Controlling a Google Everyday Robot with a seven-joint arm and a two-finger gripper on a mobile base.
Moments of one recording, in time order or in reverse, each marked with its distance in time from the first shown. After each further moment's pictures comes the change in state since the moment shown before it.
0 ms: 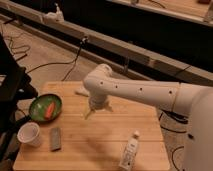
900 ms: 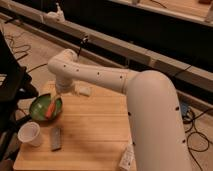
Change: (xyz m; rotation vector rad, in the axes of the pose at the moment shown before) arm -0.119 0.145 -0.012 -0.117 -0.082 -0.082
